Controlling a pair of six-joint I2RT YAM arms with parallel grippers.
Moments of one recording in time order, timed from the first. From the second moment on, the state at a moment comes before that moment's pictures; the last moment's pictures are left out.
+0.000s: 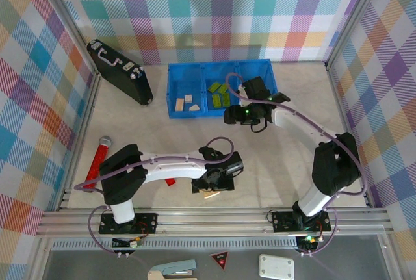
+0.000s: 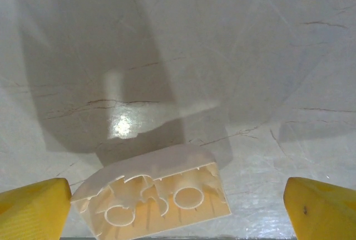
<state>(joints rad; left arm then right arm) -1.20 1.79 1.18 -0.89 -0.02 -1.29 0.49 1.61 1.29 -0.67 -0.27 0.39</state>
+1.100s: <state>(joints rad) -1.22 1.80 1.14 -0.90 -0.04 -1.37 0.49 1.56 1.25 -0.63 -0.32 0.39</state>
